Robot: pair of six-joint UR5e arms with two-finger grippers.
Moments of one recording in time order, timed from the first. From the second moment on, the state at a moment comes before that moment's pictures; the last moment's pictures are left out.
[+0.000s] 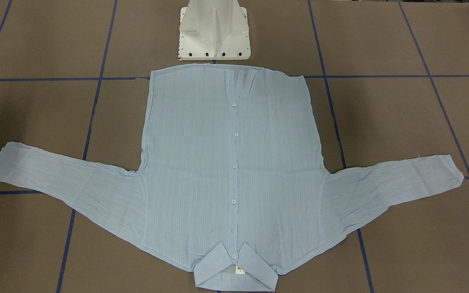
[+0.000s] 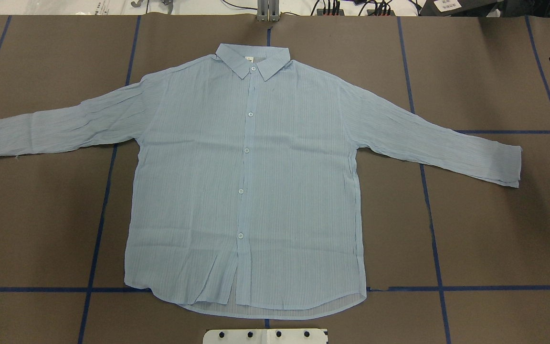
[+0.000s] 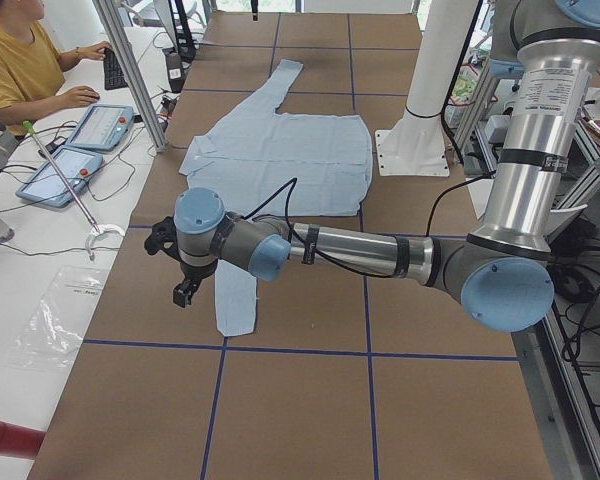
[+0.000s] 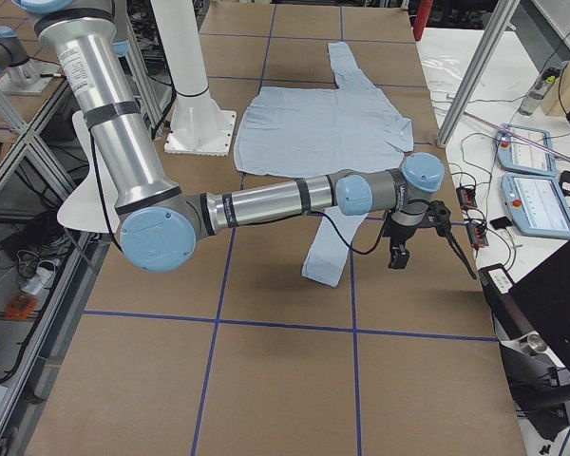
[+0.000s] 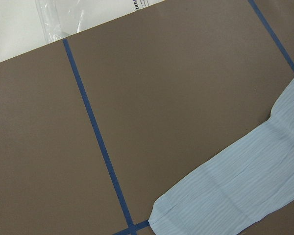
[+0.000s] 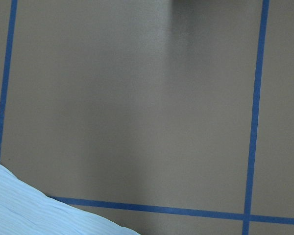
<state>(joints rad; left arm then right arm) -1.53 -1.75 -1.51 -1.88 -2.38 0.05 1.42 -1.21 1.43 -1.59 2.34 0.17</state>
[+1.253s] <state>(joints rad) -1.53 -1.71 -1.51 -1.89 -2.39 0.05 1.29 -1.42 1.46 -1.31 2.34 0.30</state>
